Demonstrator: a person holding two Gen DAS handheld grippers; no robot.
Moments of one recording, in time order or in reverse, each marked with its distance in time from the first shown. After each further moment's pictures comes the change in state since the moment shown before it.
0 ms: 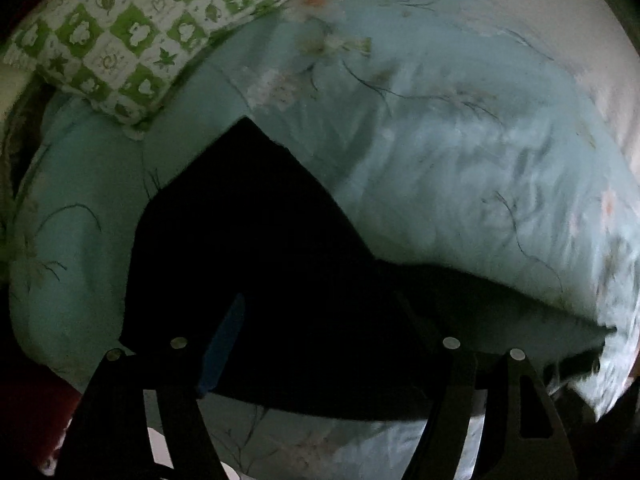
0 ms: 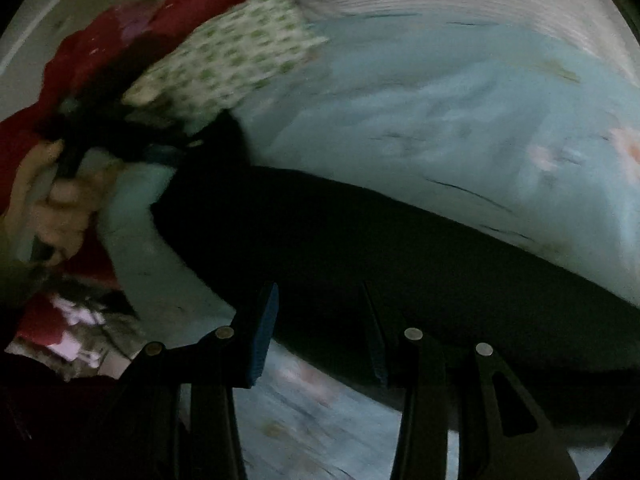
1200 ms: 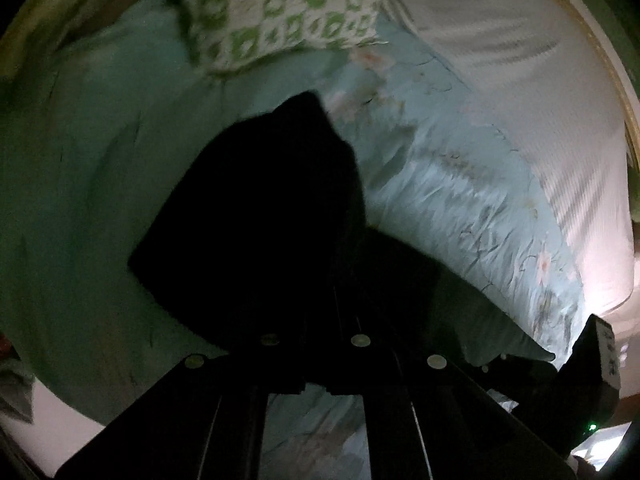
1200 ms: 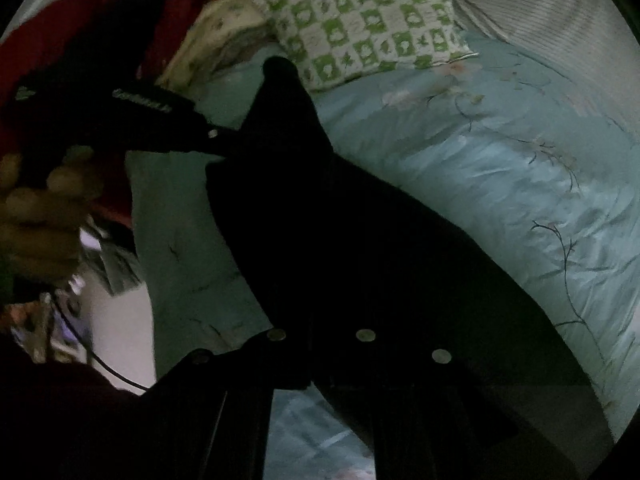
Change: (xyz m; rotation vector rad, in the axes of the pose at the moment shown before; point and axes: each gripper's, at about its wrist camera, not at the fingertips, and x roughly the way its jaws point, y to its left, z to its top) left arm -0.010 0.104 -0.099 -0.247 -0.241 -0.333; right arm 0.083 0.084 0.019 -0.376 0.111 0.010
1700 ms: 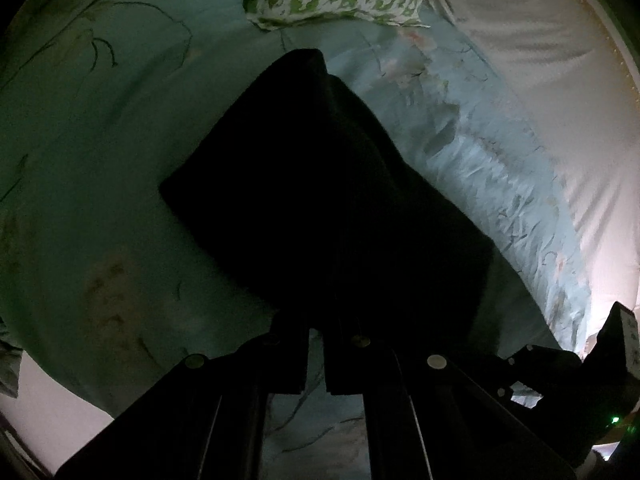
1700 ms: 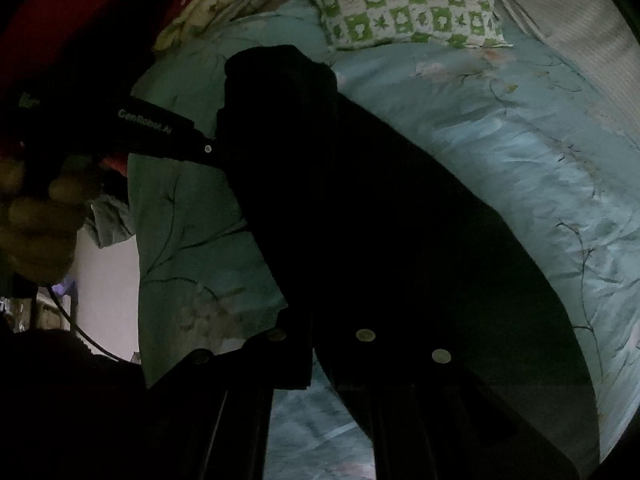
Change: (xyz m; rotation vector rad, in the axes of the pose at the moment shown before) left arm 0.022 0.046 -0.030 -0.064 0.038 0.023; right arm 0.023 0.018 -0.013 -0.083 0.111 -0.008
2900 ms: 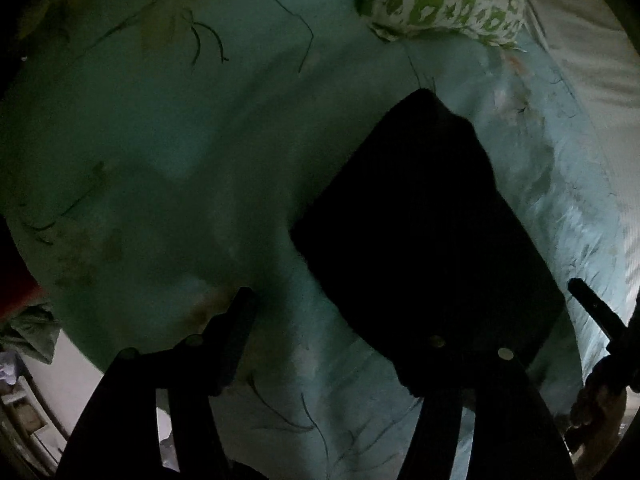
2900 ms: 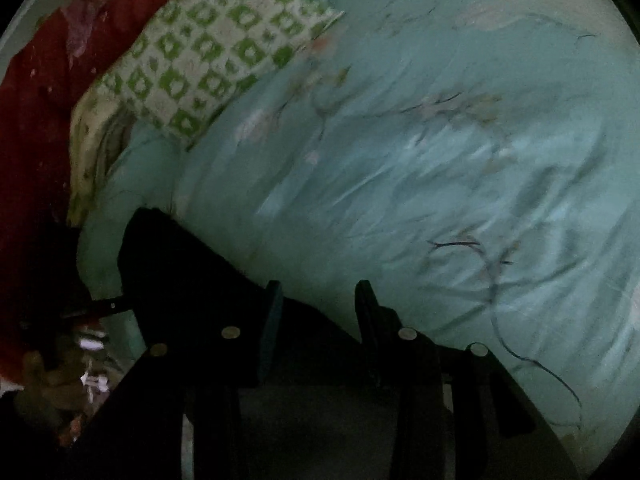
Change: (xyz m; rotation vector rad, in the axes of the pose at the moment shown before) left arm 0.006 0.049 0.033 -0.146 0.039 0.222; right arm 0.004 -0.154 0.037 0.486 -0.051 0.063
